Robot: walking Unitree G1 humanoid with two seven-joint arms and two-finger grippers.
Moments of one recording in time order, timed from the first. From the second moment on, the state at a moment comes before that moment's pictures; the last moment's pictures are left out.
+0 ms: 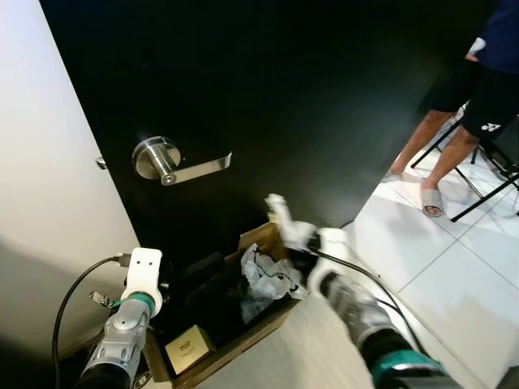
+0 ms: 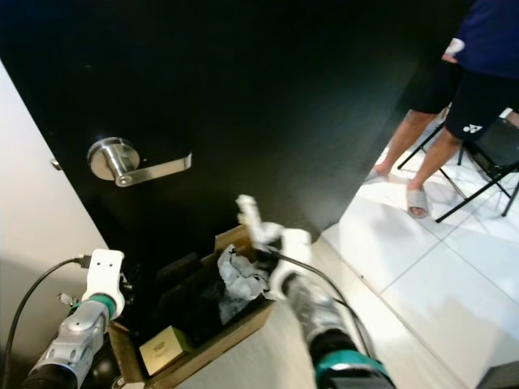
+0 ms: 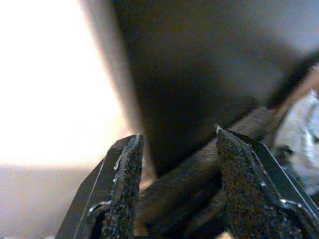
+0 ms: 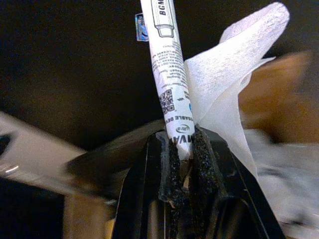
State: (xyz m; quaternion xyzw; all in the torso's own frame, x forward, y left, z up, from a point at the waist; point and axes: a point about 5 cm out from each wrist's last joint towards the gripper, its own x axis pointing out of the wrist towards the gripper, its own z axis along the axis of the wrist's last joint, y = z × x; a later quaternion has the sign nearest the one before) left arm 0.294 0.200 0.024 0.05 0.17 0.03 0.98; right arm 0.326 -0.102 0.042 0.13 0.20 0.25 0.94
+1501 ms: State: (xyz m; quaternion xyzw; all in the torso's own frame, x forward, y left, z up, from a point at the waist) left arm 0.261 0.219 0.016 0.06 0.19 0.10 0.98; right arm 0.354 -0.111 0.087 -0.18 0.02 0.13 0.98
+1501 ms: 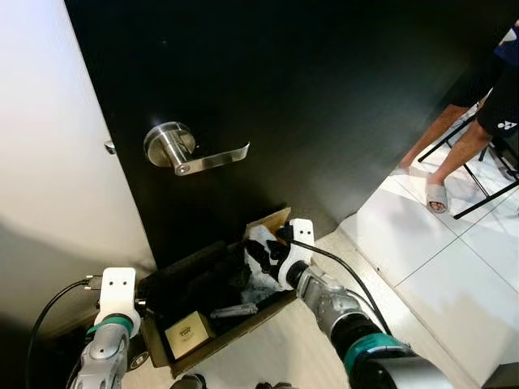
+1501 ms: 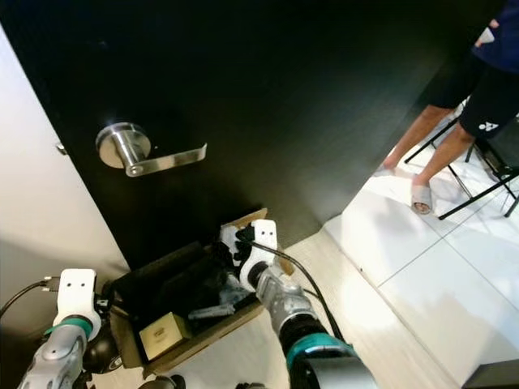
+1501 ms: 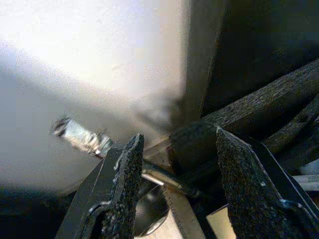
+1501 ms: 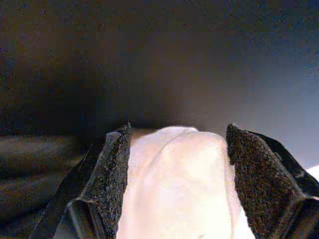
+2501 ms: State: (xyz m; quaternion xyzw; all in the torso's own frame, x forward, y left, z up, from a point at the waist) left arm 0.263 0.222 0.019 0.06 0.18 0.10 0.98; right arm 0.371 -0.064 0.123 0.31 0.07 0.24 0.92
